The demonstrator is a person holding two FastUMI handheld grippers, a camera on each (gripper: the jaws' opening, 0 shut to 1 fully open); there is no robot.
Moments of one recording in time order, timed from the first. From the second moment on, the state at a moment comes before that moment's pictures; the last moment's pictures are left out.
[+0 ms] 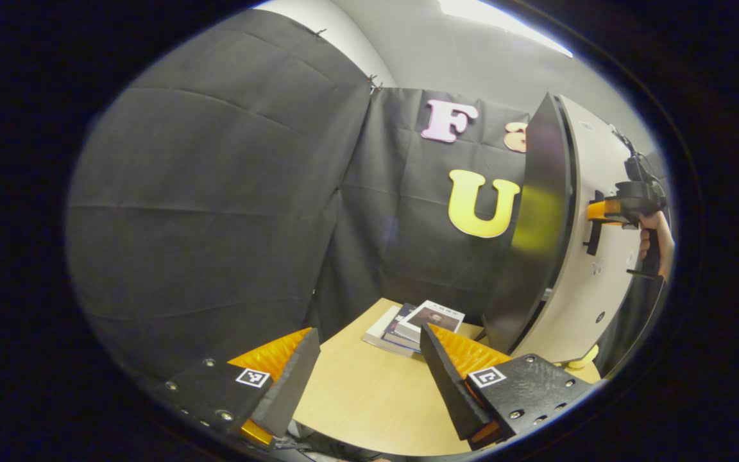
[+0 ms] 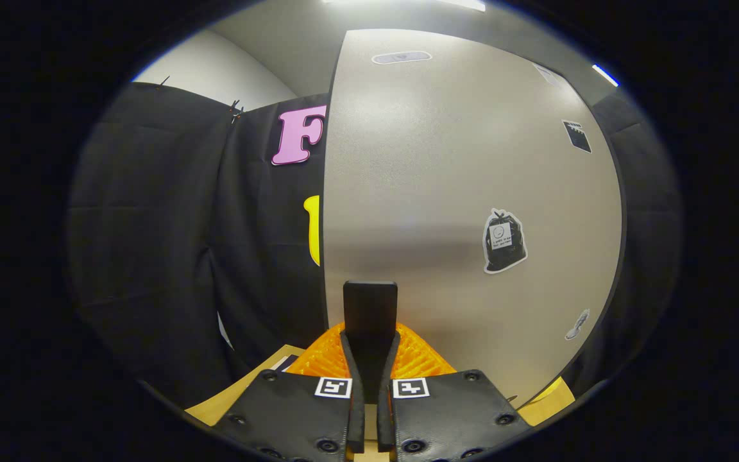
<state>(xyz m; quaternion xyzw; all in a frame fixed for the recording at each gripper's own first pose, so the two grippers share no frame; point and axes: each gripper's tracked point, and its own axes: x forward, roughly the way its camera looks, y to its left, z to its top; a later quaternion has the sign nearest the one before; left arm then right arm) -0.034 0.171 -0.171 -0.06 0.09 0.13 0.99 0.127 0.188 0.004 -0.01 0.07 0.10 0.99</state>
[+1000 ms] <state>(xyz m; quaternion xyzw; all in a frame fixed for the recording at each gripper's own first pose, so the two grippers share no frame) 0.010 0.020 -0.164 -0.02 0.10 0.02 0.99 0.018 0.135 0.012 0.00 0.10 0.19 0.98</state>
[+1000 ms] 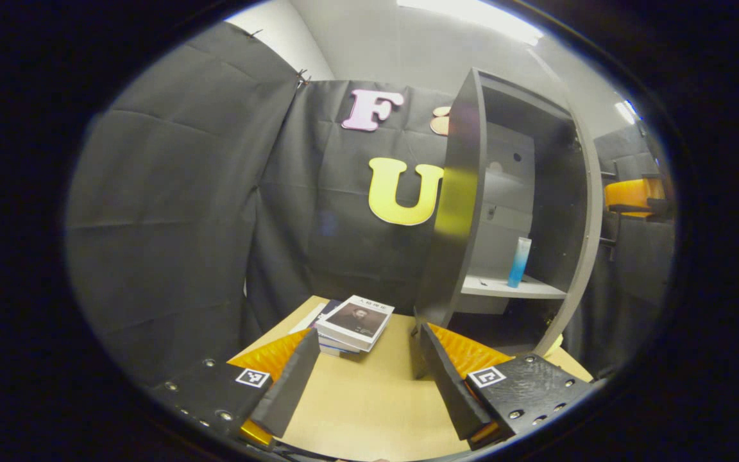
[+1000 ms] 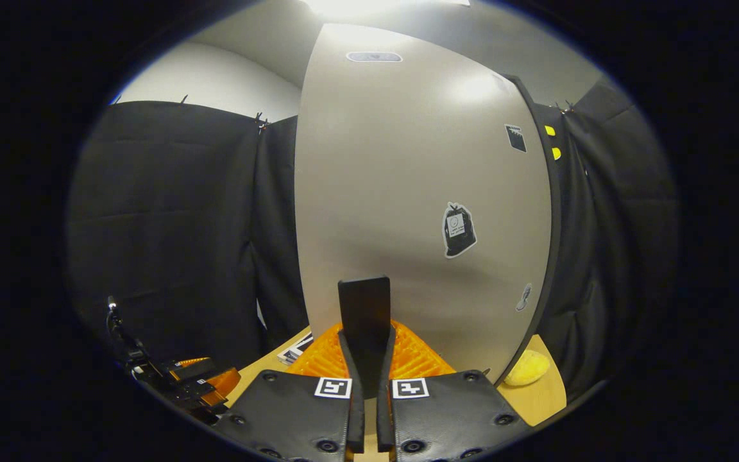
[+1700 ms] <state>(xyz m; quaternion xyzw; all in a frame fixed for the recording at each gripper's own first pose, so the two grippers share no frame) -0.038 -0.119 -0.166 -0.02 0.08 0.06 0.99 0.008 0.102 0.014 0.03 0.10 0.31 0.95</state>
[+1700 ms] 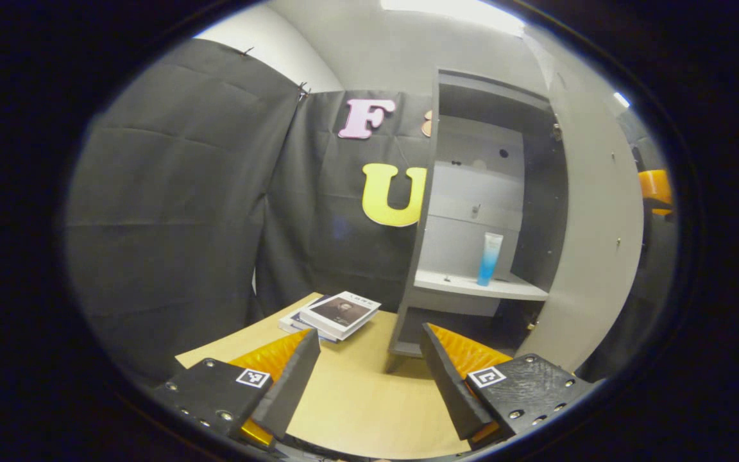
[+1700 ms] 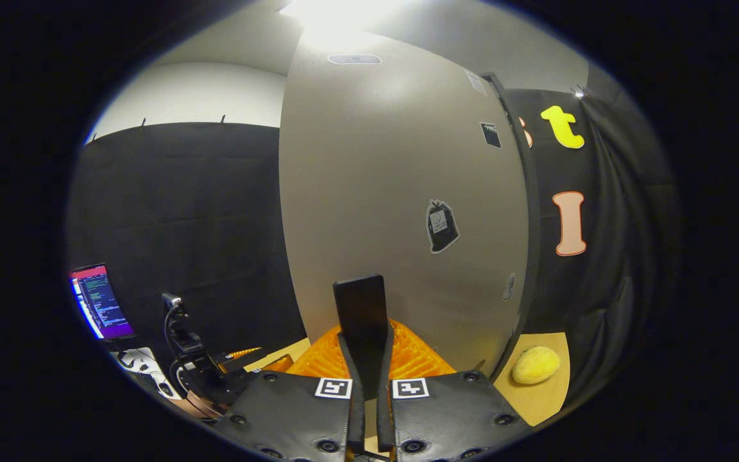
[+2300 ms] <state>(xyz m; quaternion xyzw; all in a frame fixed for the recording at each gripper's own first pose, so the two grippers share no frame) -0.040 -0.198 -0.171 0.01 0.09 0.03 1.00 0.013 0.061 0.015 0.06 0.08 0.23 0.97</state>
